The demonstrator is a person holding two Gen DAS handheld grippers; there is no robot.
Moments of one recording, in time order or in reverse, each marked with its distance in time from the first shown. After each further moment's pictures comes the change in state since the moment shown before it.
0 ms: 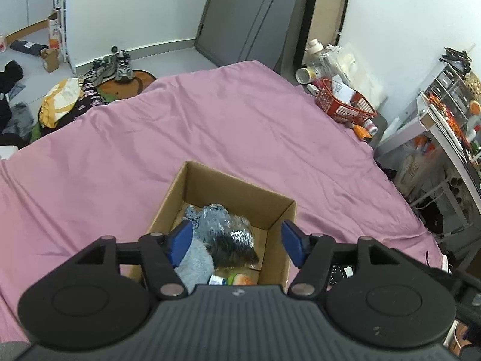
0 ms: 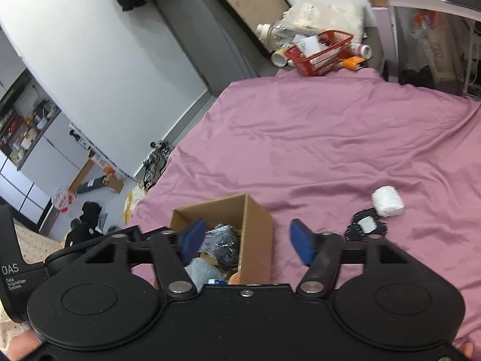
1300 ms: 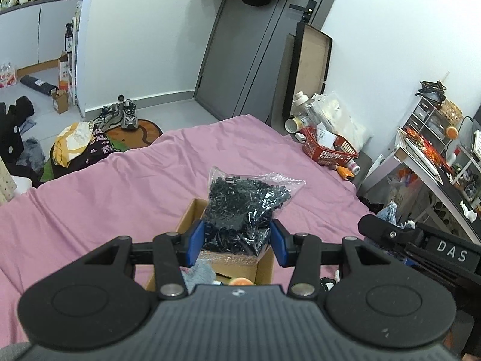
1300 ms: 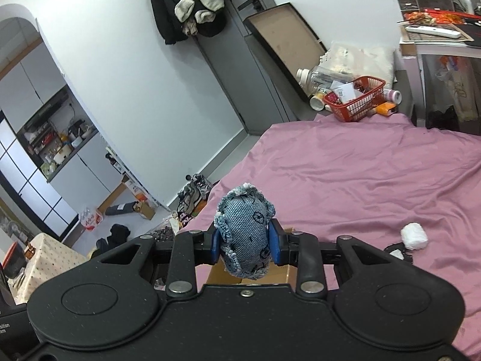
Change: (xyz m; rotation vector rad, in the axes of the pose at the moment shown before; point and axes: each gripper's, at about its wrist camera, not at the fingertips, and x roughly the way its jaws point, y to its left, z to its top) left arm -0.086 -0.005 -0.016 0.016 -0.209 -0.017; right arm -0.022 0.044 -0.001 -0.075 -0.153 0.129
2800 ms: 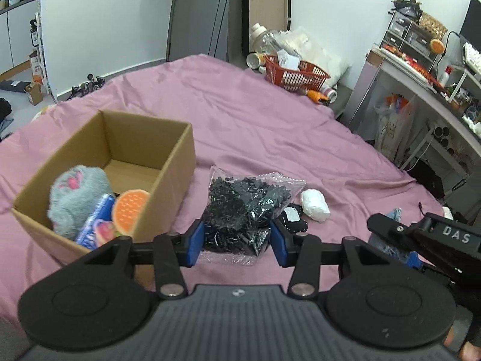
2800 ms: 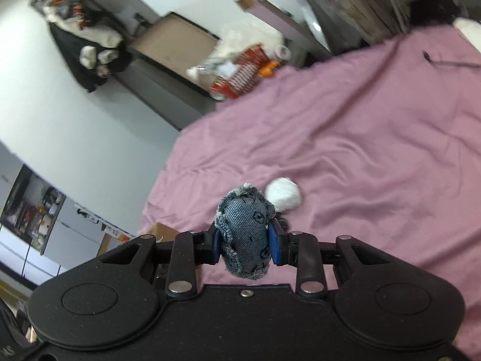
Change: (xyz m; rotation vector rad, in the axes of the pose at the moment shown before) left arm 0.073 -0.127 -0.130 0.140 0.100 0.015; right arm -0.019 -0.208 -0.063 0.316 -0.058 -0.049
